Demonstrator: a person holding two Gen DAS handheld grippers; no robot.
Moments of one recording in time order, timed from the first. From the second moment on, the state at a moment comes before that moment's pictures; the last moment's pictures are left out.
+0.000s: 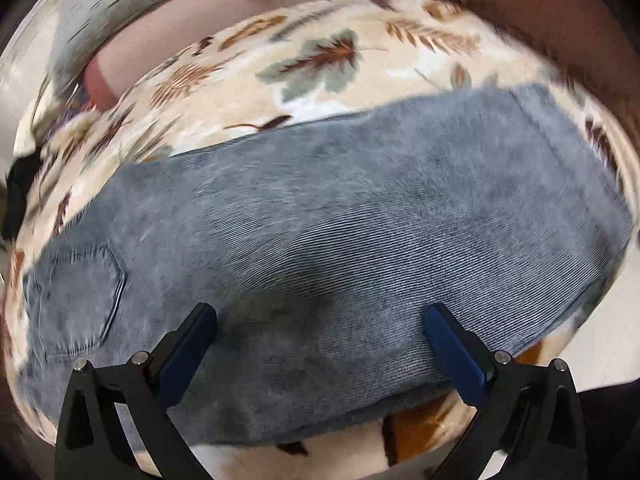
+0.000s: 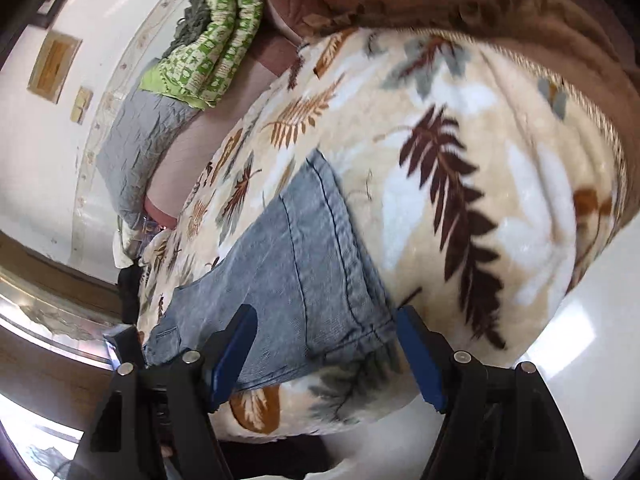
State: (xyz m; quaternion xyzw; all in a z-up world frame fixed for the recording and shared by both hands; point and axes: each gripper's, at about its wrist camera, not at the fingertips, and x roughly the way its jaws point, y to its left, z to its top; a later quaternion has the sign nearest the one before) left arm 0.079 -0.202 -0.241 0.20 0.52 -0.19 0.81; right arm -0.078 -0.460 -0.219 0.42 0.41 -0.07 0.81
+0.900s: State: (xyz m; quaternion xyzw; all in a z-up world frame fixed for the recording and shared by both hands) left arm 0.097 -0.288 -0.222 0.23 0.48 -0.23 0.81; right arm -0.081 -0.466 -0.265 0.51 0.39 -0.07 0.76
